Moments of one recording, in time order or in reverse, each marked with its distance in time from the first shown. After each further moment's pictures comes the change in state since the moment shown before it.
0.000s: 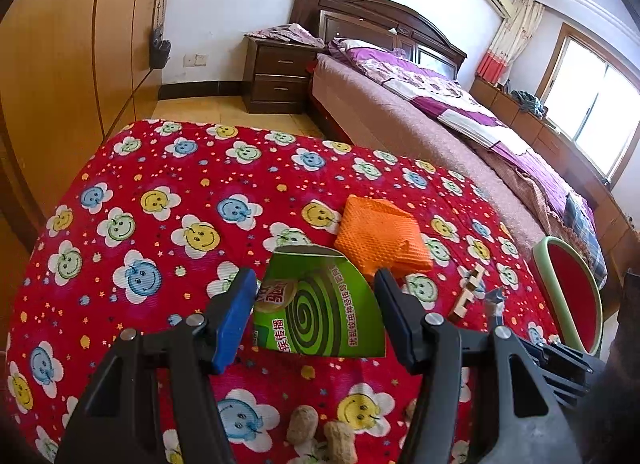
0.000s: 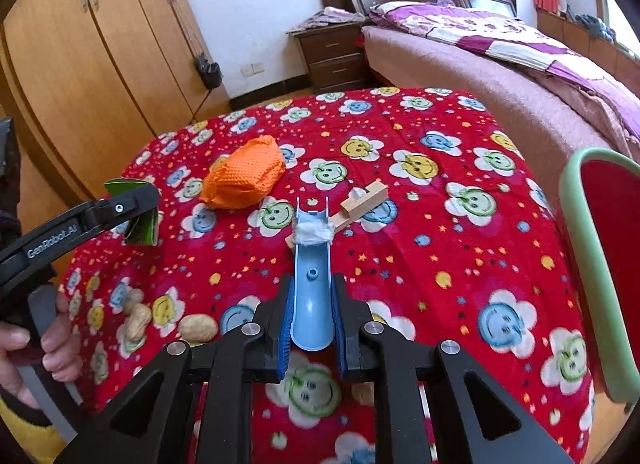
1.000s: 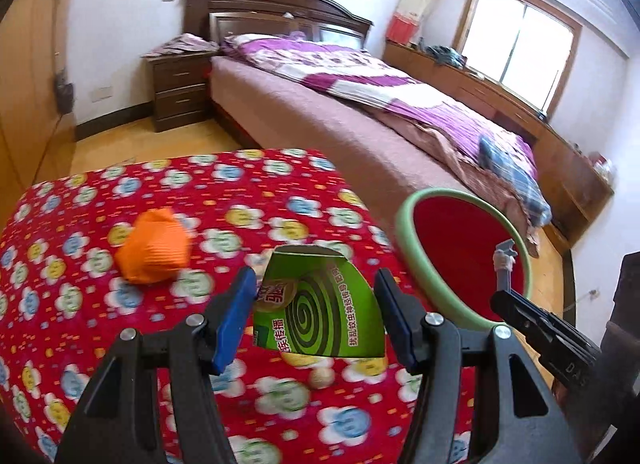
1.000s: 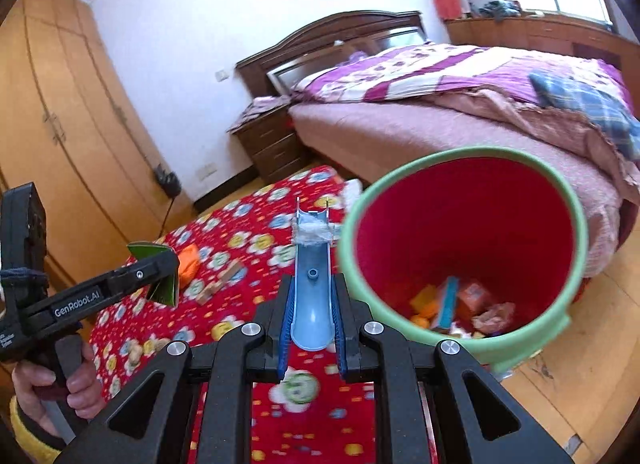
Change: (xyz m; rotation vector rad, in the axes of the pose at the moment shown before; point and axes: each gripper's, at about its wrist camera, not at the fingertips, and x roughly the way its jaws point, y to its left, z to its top) left arm -0.019 -0.174 -0.014 0.251 0.052 -0.212; right arm -0.142 -0.131 -0.044 0.280 -0.300 -0.071
